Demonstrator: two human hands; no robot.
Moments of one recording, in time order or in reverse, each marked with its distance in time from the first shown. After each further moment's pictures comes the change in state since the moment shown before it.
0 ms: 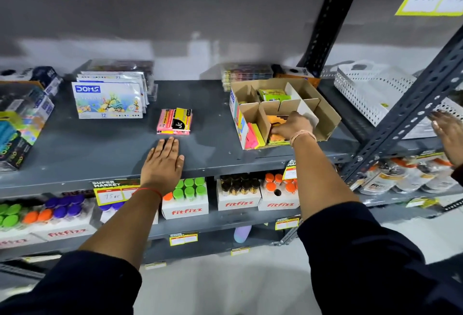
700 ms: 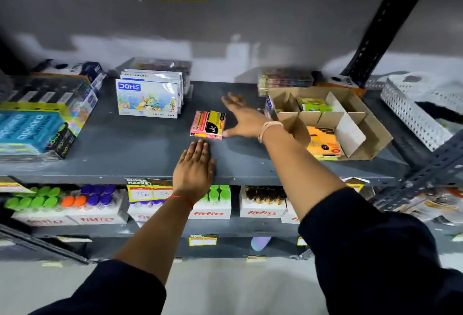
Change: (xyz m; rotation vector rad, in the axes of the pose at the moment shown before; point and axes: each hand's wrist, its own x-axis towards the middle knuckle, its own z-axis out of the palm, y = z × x) left_hand -0.001 -0.001 0.005 -0.035 0.081 -0.030; right_hand -0.017 -0.135 0.065 -0.300 -0.394 -0.846
